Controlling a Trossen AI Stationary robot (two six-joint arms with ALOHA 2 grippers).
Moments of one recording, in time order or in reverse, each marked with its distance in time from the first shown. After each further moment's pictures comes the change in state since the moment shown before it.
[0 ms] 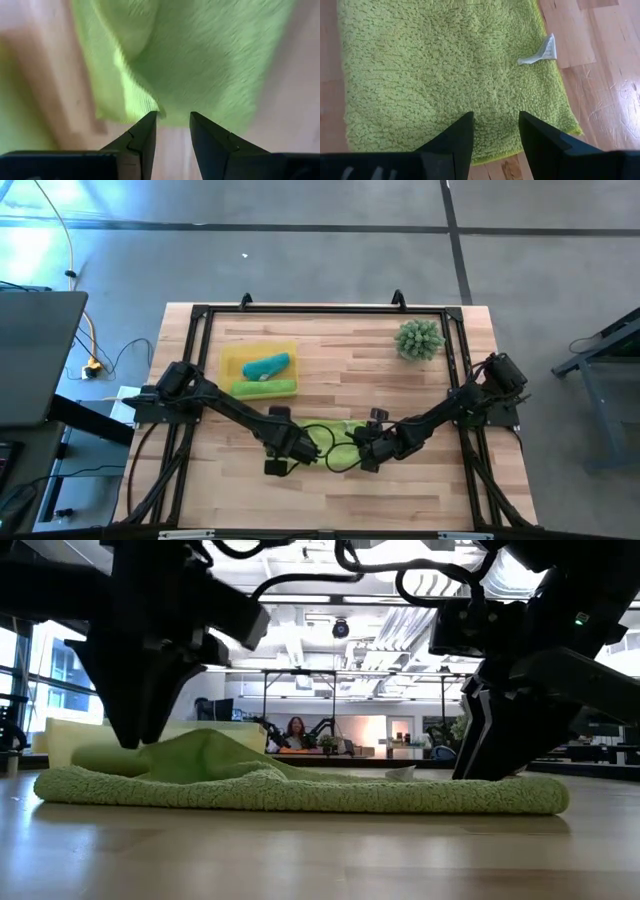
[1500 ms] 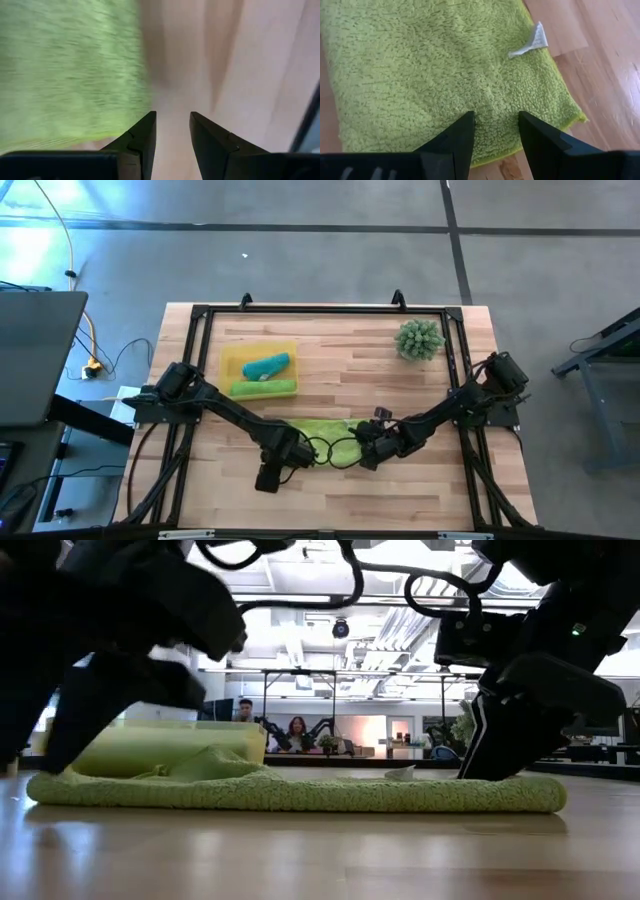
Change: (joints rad) left arm -0.013 -0.001 -0.077 0.177 0.393 0.114; right arm -0.011 -0.006 -0.057 0.045 0.007 0.120
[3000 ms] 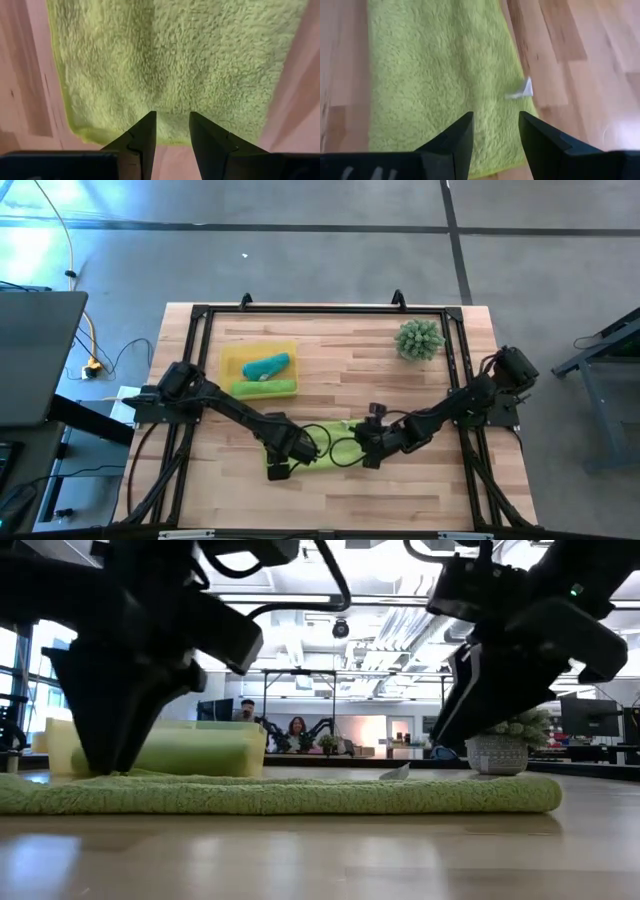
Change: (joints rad) left arm 0.016 0.010 0.021 -0.070 -0.256 -0.258; right arm -0.001 -0.105 -0.003 0.068 0.039 -0.280
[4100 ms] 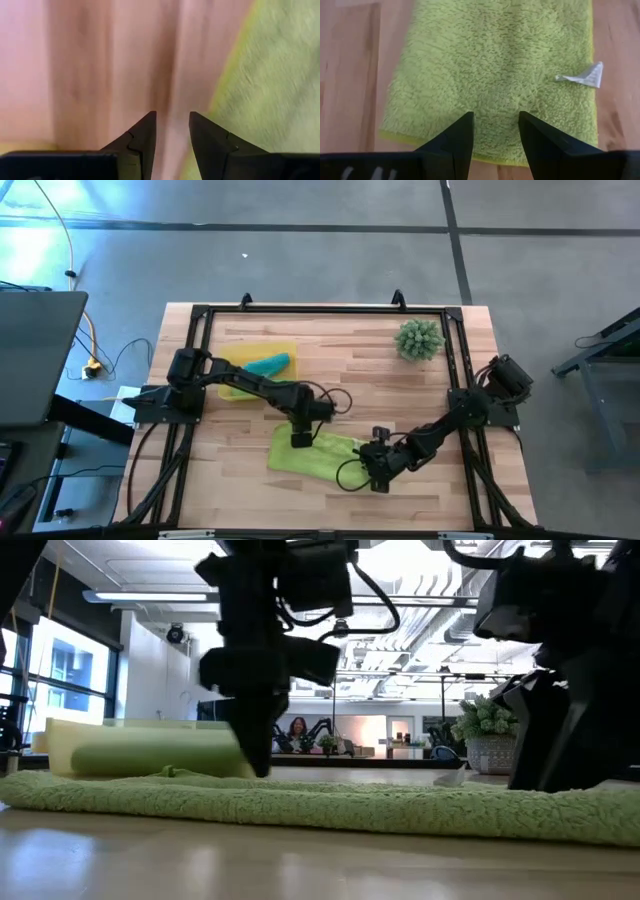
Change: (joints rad) left arm 0.266 0.011 -0.013 0.254 -0.090 0.329; right arm 0.131 0.090 0.002 0.065 -0.177 0.209
